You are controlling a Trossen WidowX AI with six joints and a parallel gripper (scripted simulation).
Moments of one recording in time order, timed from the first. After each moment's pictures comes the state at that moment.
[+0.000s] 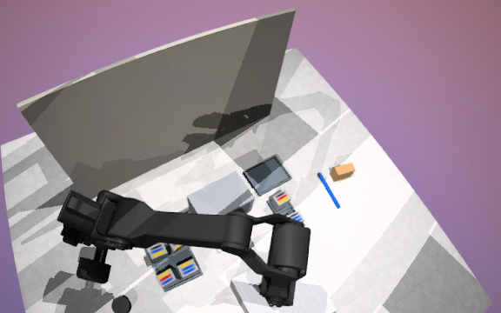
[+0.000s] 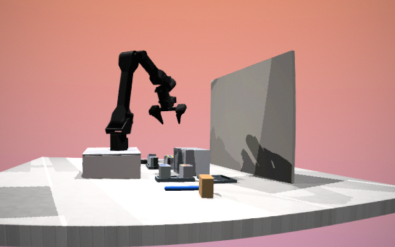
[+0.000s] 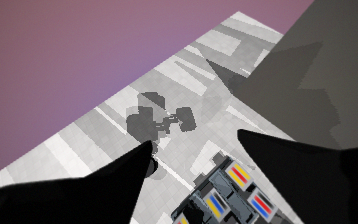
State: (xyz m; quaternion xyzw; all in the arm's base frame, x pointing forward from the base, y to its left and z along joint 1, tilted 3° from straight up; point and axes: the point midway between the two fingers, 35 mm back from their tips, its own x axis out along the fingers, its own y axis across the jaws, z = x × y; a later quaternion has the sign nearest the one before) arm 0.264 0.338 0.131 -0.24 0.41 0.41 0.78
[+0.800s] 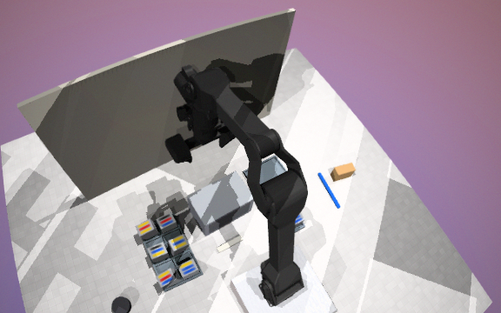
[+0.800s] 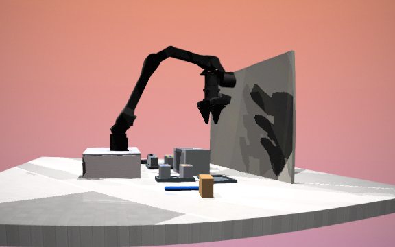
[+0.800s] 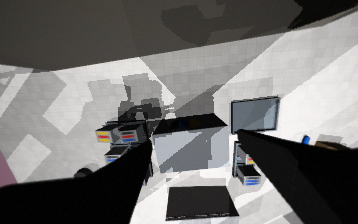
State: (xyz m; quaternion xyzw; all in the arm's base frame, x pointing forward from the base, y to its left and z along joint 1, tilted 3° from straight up) arm 0.380 0.019 0.140 -0.05 0.70 0.02 0.71
